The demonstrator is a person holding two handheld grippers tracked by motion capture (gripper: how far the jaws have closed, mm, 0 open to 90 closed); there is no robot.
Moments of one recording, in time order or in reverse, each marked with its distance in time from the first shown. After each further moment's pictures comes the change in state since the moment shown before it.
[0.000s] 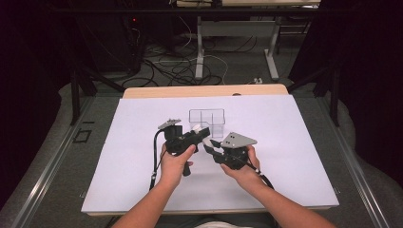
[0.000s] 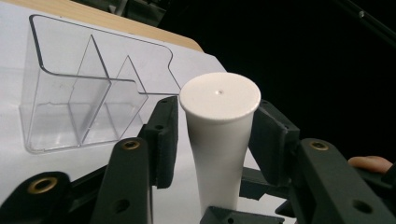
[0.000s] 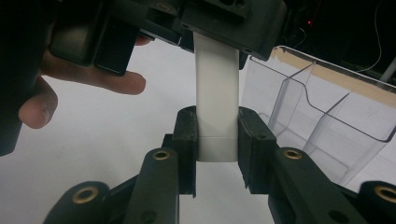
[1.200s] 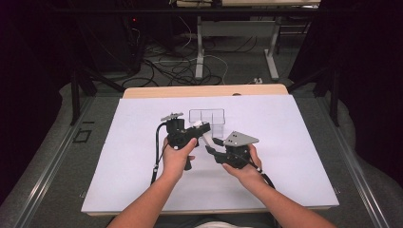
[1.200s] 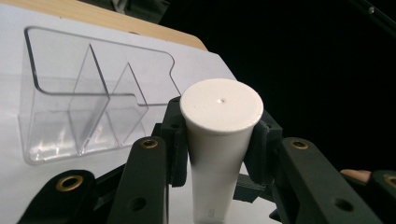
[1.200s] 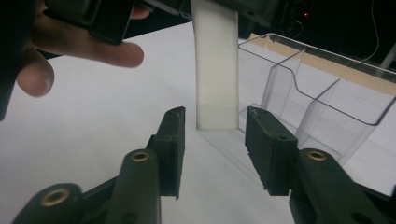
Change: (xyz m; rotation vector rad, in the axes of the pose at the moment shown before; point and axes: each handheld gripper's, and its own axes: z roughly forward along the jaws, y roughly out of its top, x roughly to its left) left arm -0.002 0.020 0.010 0.032 0.030 0.007; right arm -0.011 -0.007 0.001 0.003 -0.012 0.035
